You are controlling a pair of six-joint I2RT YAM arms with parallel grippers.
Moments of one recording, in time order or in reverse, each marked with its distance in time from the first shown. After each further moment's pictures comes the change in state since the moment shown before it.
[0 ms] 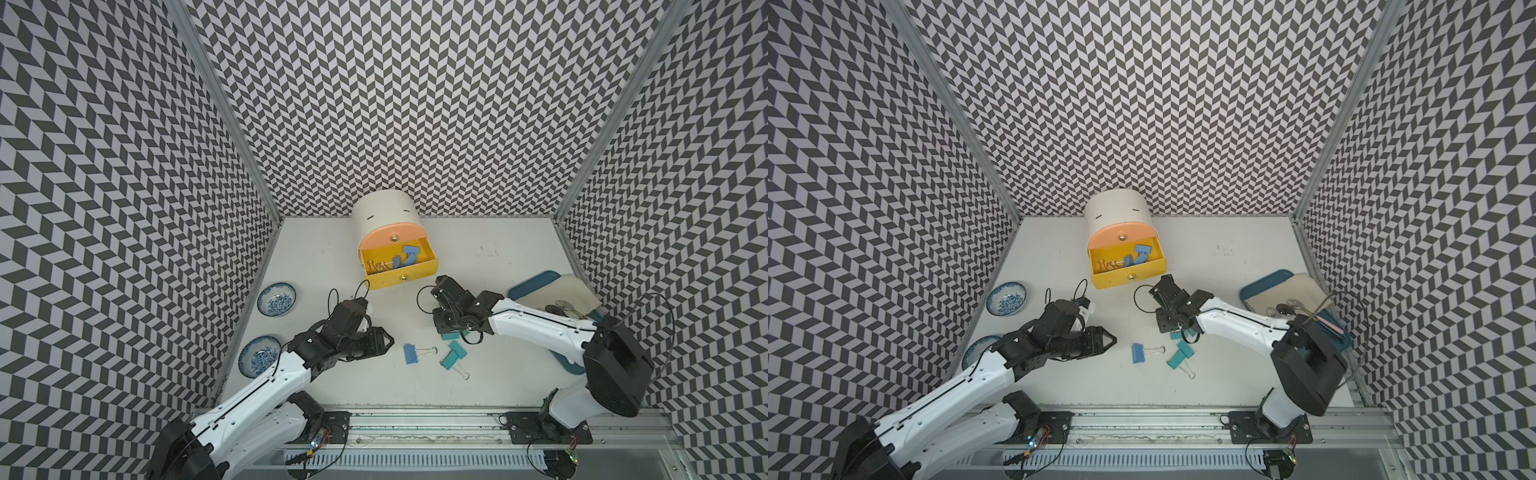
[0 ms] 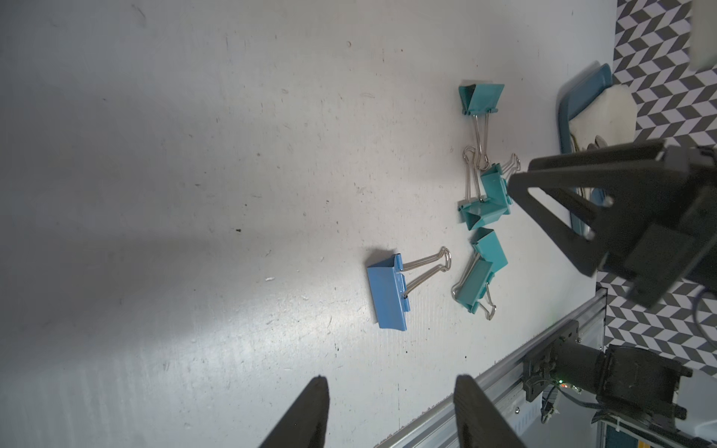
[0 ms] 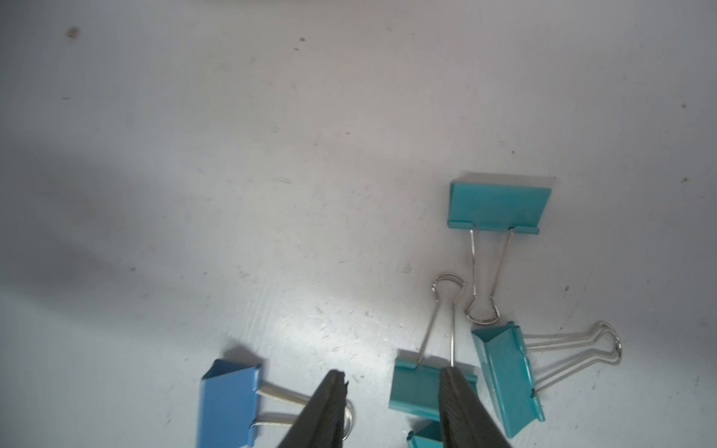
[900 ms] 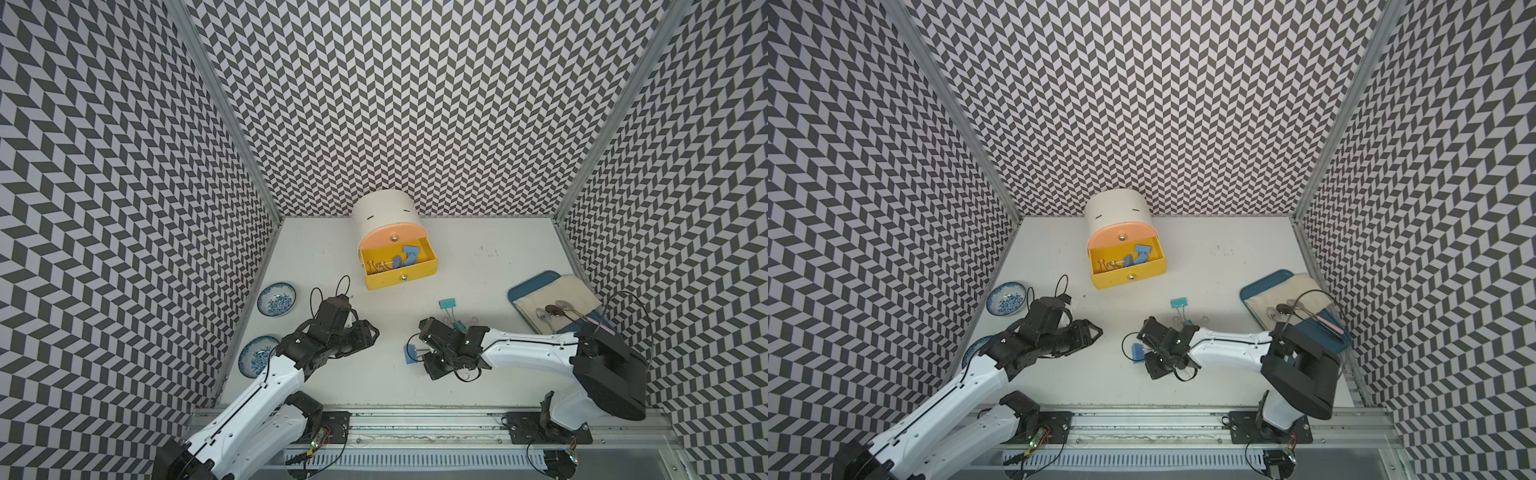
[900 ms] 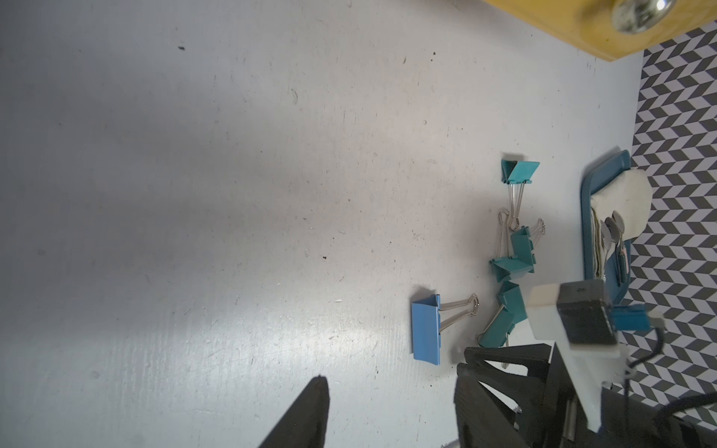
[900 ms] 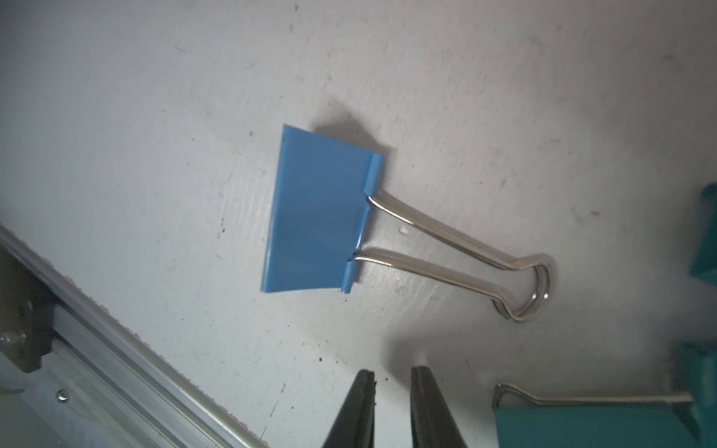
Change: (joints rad) left arm 0.143 -0.062 0.000 -0.077 -0.036 -0.002; right arm 0.221 0.050 -0.193 0.126 -0.176 0.105
